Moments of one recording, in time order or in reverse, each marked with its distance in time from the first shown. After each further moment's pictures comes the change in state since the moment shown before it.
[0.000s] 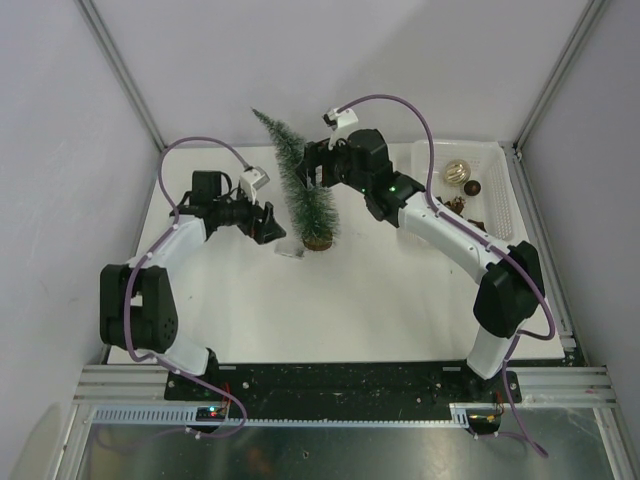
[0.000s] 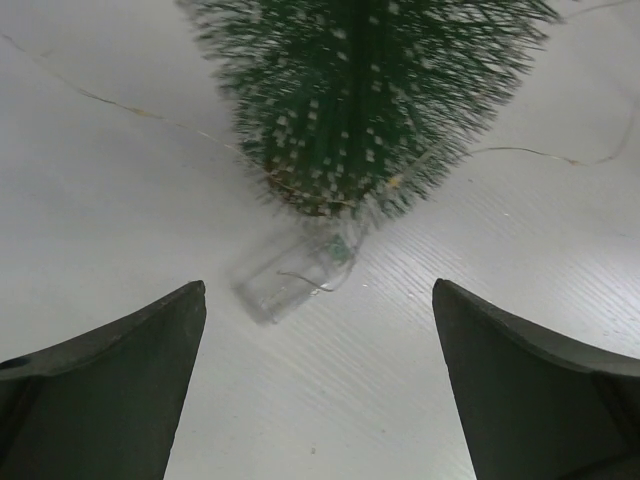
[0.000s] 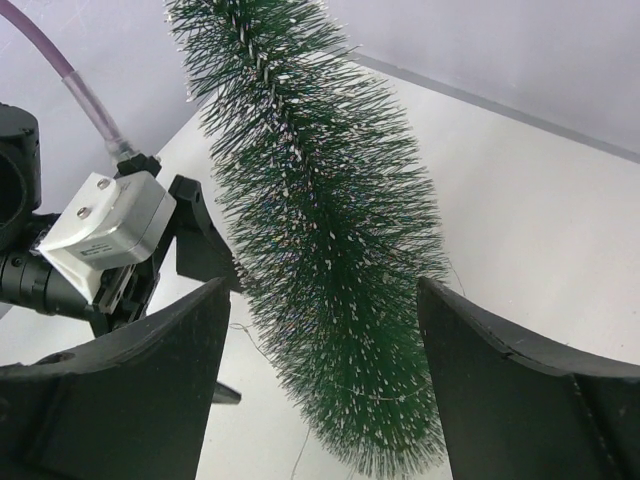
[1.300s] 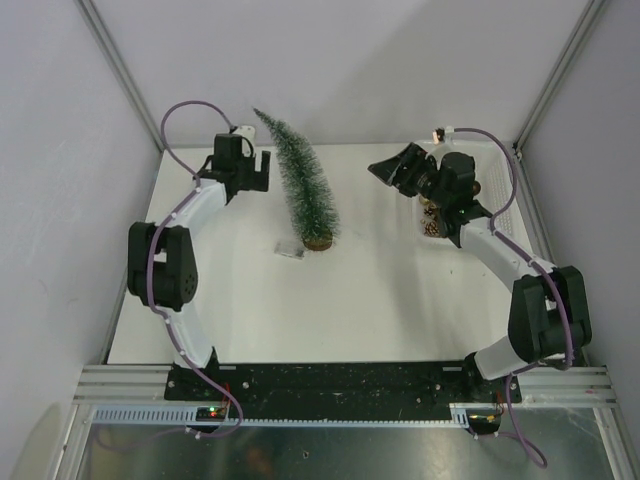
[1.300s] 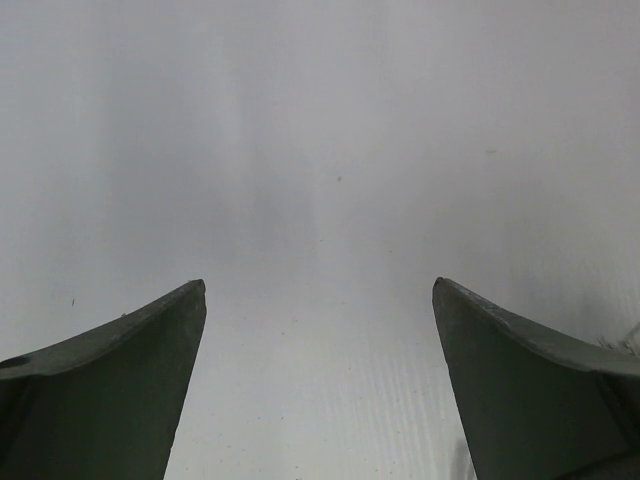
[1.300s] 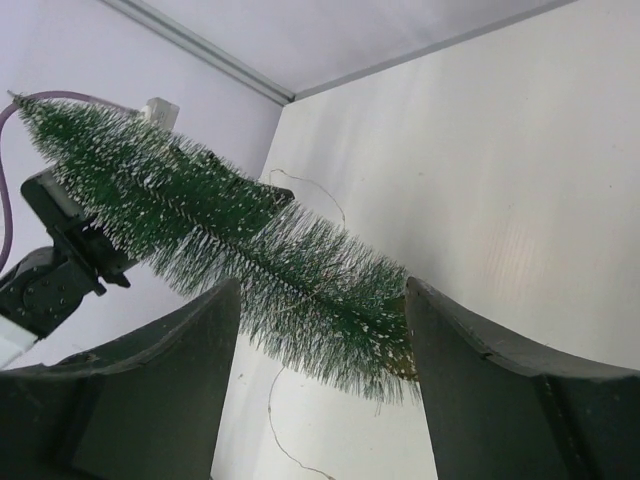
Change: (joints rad) left arm -0.084 0.322 0.396 0.093 -0.910 -0.316; right arm -0.430 -0.238 -0.558 0.390 -0.325 0.594
